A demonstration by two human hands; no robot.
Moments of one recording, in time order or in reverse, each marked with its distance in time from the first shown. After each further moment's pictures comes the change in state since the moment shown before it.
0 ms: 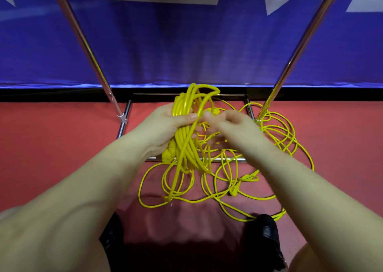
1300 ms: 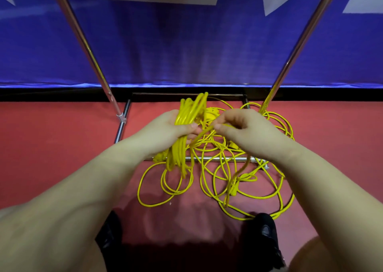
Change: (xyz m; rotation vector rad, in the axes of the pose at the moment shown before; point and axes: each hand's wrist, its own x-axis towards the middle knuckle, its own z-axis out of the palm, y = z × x) left_hand -0.014 -0.001 0.007 0.159 -0.100 -0.028; right_hand -0.009 -0.005 -0.026 -0.564 -0.083 -0.316
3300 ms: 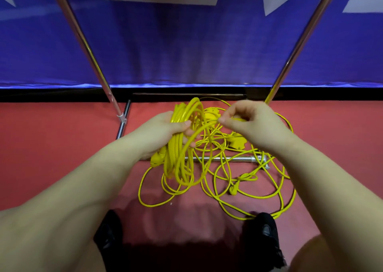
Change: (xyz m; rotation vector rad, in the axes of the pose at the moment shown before) left_hand 0.001 -0.005 -0.010 -0.119 -0.018 -0.060; right_hand 0.007 0.010 -0.007 0.085 0.159 0.029
